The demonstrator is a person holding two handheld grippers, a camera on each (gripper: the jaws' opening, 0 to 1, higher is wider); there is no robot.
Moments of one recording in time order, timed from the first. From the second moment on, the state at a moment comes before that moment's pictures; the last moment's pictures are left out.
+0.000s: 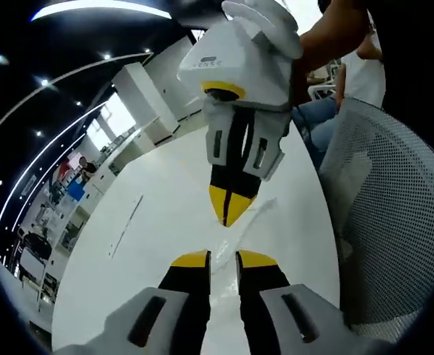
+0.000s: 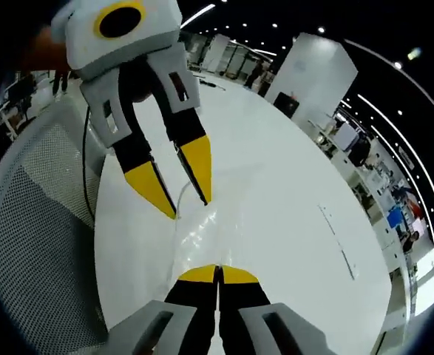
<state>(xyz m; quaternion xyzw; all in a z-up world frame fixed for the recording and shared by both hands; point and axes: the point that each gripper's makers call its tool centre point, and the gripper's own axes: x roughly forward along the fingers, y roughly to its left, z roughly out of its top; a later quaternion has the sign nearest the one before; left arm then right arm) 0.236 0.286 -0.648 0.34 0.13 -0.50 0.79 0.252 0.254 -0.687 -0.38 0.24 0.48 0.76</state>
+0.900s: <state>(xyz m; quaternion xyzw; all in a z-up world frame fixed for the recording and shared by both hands) 0.224 0.369 -0.647 0.17 0.17 -0.38 0.89 0.271 0.231 -0.729 -0.49 0.20 0.42 0.74</state>
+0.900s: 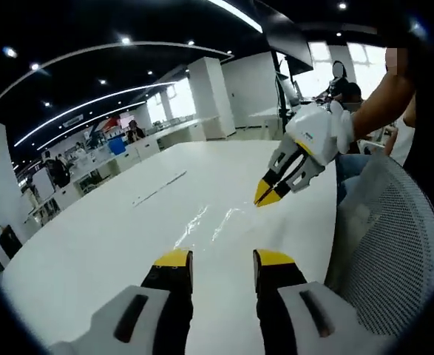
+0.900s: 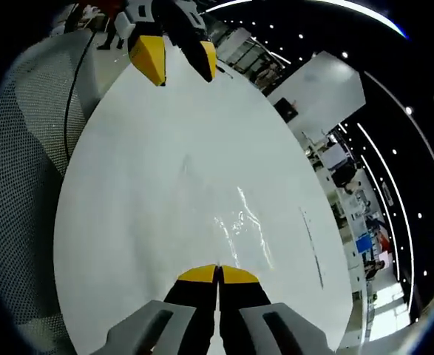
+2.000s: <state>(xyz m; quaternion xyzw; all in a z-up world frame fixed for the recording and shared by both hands) 0.211 0.382 -0.684 0.15 0.20 -0.33 0.91 0.252 0.214 -0.720 -0.18 0.26 0.41 0.86</state>
